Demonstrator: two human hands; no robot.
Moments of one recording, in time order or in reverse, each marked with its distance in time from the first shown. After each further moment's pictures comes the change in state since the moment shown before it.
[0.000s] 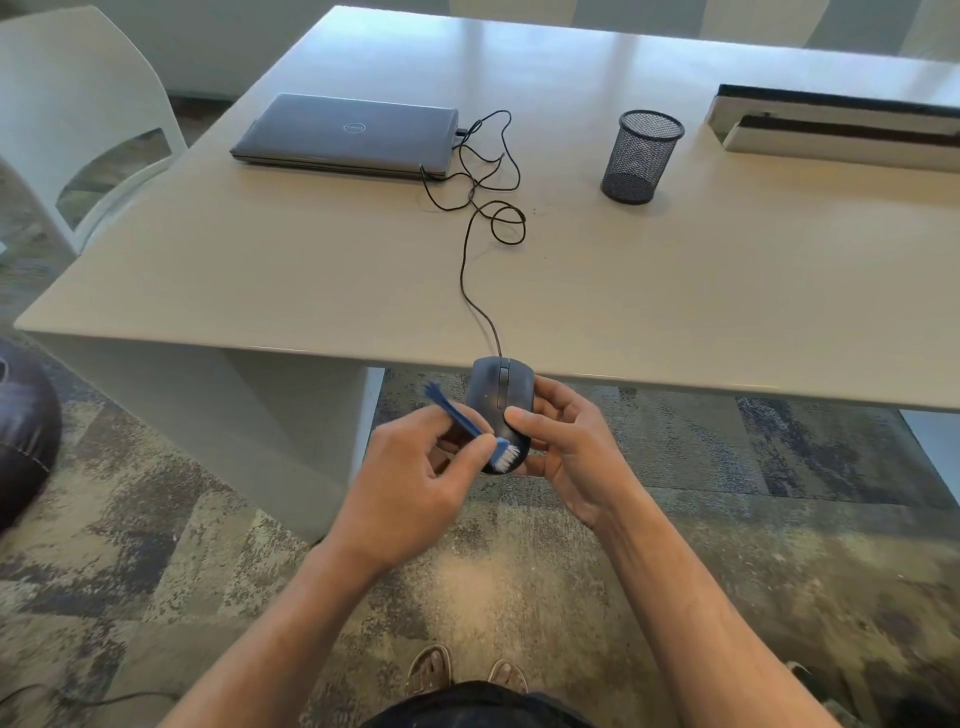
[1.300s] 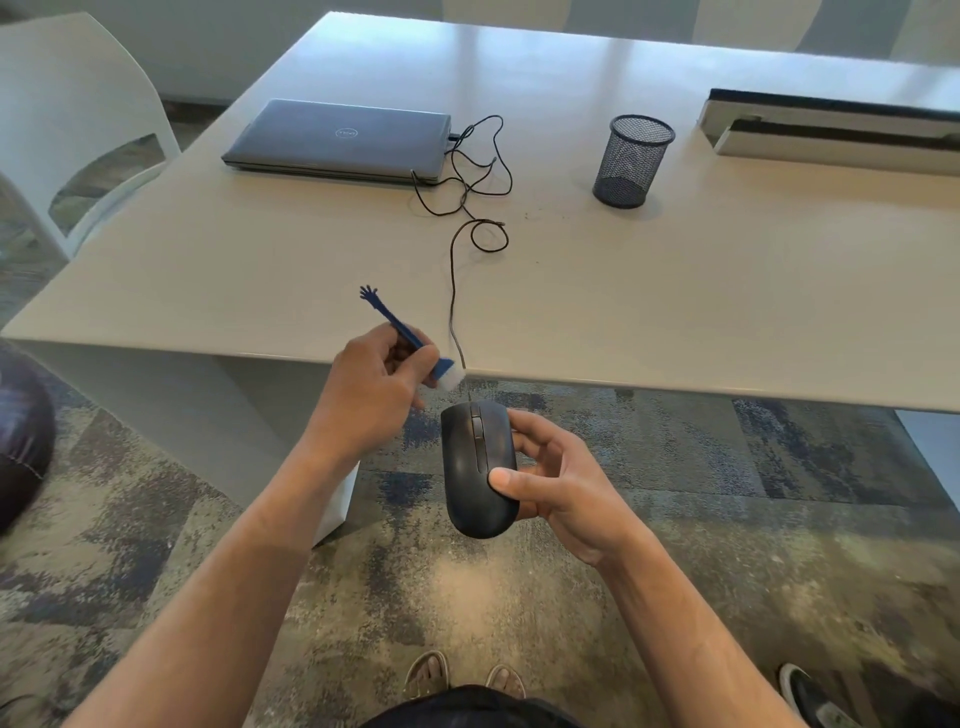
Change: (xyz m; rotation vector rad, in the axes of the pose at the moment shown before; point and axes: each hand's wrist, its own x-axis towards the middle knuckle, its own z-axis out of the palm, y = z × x) left_hand 0.072 -0.011 -0.023 0.014 0.101 -0.172; right_hand -0.025 0.005 -0.001 -0.075 -0.179 0.016
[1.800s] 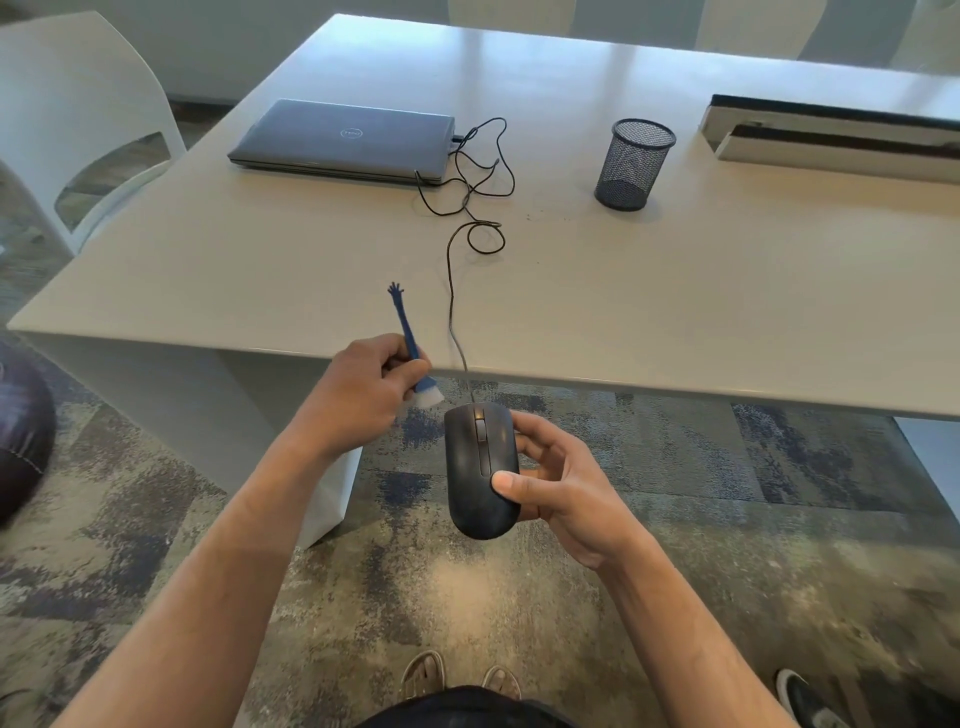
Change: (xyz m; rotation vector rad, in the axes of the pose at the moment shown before) left_hand 0.003 -0.007 -0.011 0.142 -0.137 -0.066; right_hand -0.007 0.001 0.001 -0.007 0.011 0.002
